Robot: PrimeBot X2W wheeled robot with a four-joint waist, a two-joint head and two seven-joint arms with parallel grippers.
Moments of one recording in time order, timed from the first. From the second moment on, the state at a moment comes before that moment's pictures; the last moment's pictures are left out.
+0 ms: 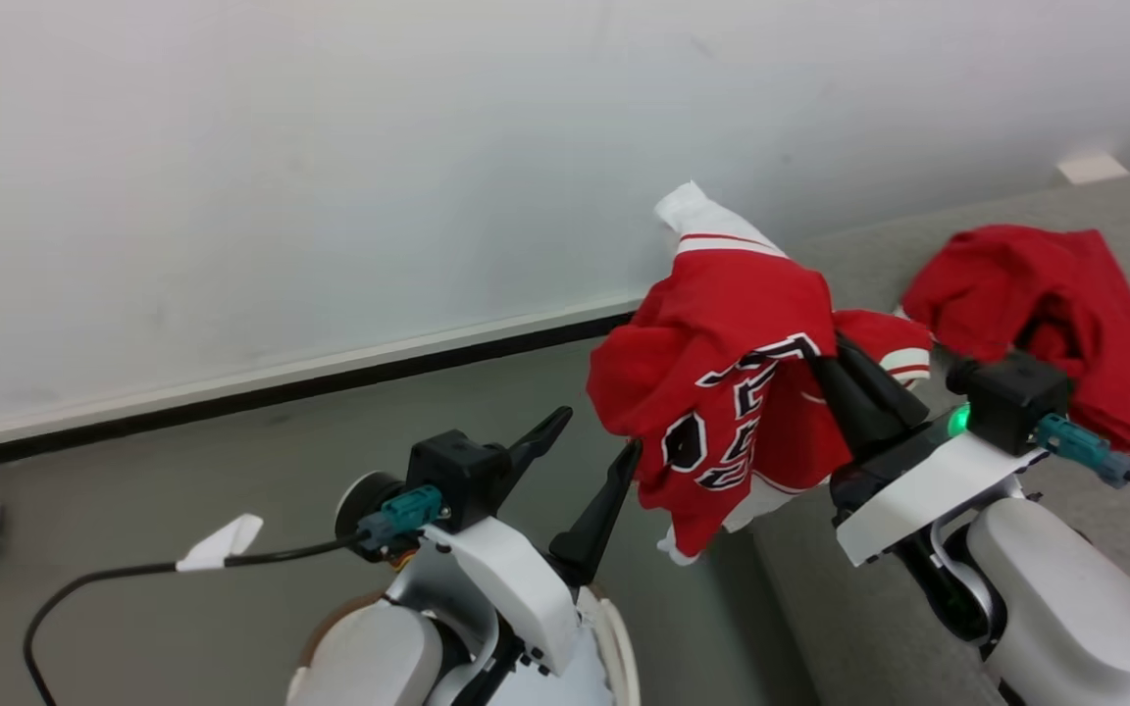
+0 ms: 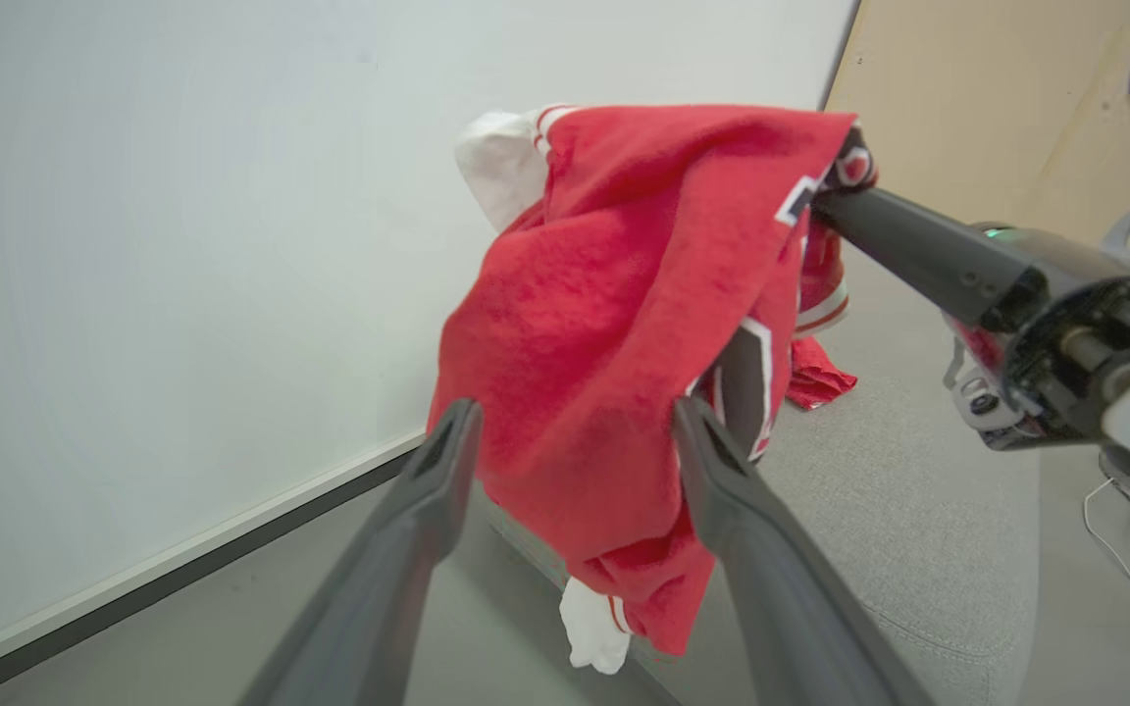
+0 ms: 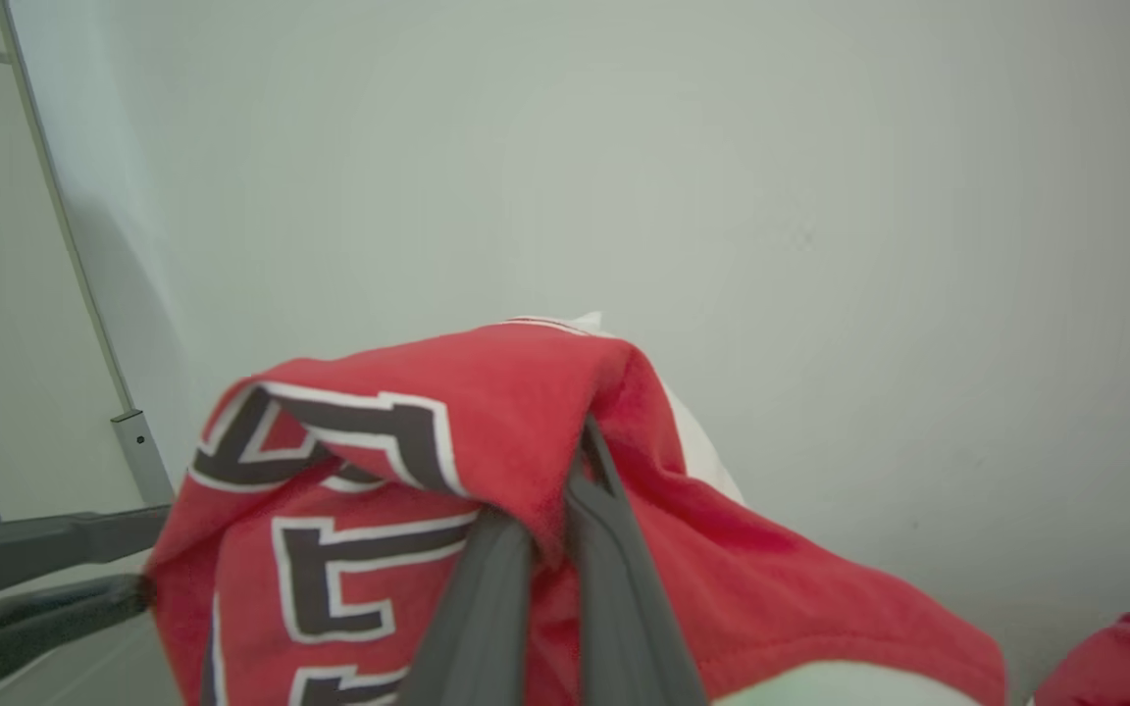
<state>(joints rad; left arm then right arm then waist) -0.41 0.14 -0.55 0.12 -0.39 -0.05 0.06 -0.65 -0.27 0.67 0.43 0.73 0.13 -0.26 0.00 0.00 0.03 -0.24</state>
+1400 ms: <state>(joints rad) -0.68 0.10 -0.72 0.08 -0.33 -0.11 0.03 -1.10 -0.62 -0.30 1.10 0.33 0.13 -0.26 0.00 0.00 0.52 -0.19</state>
